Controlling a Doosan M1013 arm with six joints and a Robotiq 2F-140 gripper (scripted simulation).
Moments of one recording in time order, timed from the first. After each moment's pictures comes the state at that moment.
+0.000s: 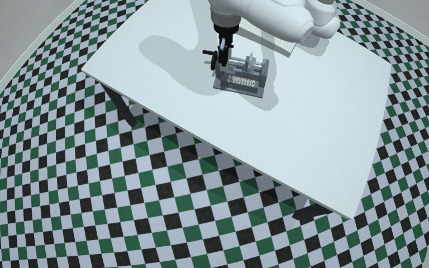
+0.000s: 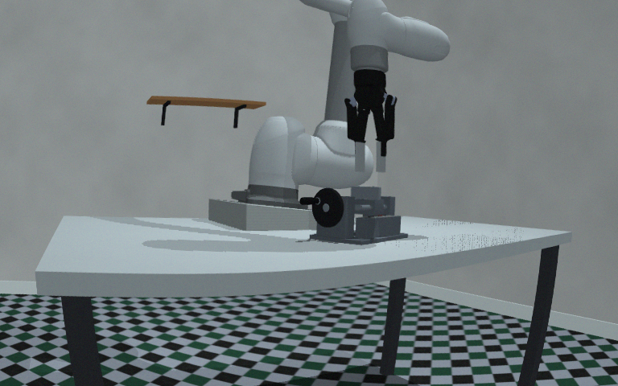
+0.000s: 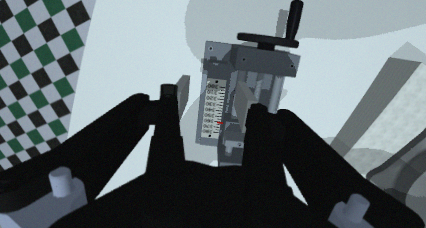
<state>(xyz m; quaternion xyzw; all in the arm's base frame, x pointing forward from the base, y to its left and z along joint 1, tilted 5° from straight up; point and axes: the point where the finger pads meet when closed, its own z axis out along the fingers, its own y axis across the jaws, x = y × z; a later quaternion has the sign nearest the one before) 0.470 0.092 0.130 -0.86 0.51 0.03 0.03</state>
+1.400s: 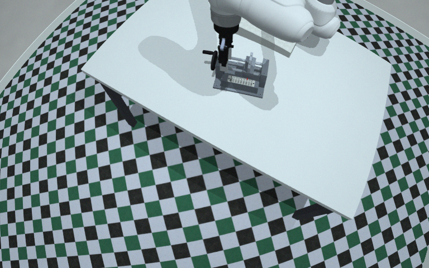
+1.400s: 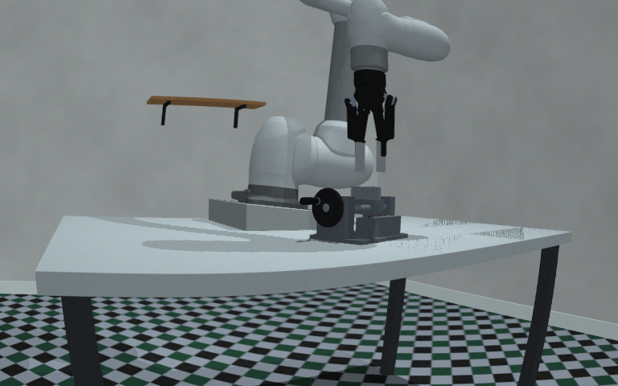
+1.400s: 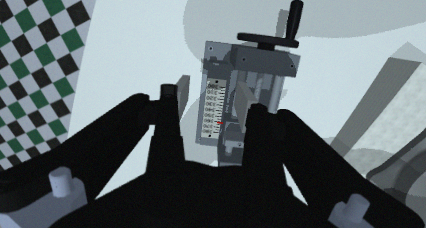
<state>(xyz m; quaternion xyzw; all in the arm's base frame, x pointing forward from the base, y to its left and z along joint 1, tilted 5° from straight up) 0.470 0.092 0.130 -0.86 0.51 0.03 0.03</state>
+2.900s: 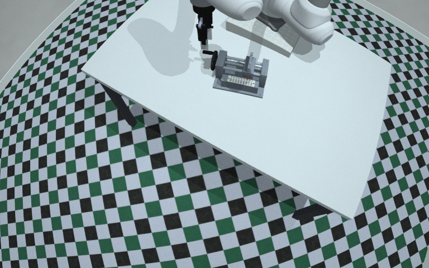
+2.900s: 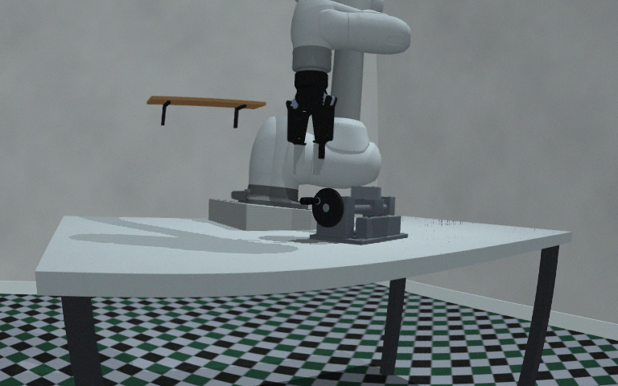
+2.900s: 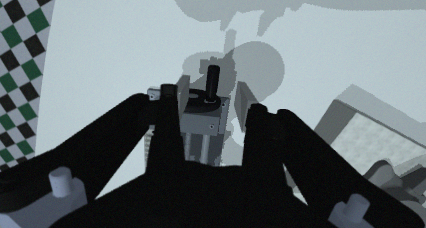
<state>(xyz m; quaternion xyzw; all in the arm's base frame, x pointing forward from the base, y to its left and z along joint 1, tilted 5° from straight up) 0.431 -0.036 0.109 -0.86 0.51 0.03 0.03</state>
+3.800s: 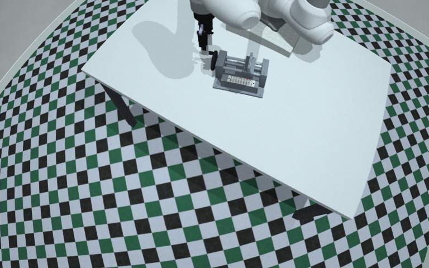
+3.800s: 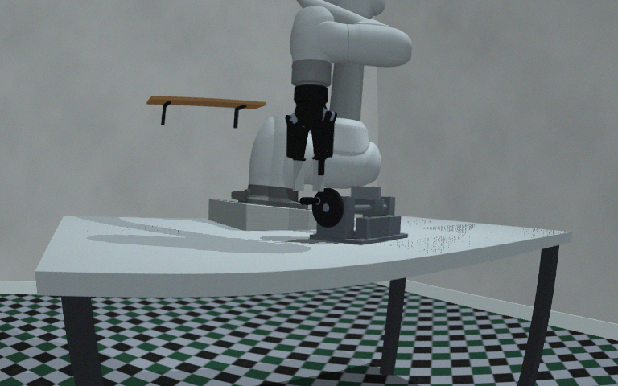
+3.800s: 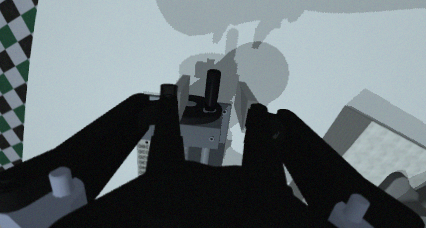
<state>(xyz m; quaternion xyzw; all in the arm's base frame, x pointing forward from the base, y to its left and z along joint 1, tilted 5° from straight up) 0.431 -0.033 0.074 -0.86 0.51 0.03 0.03</state>
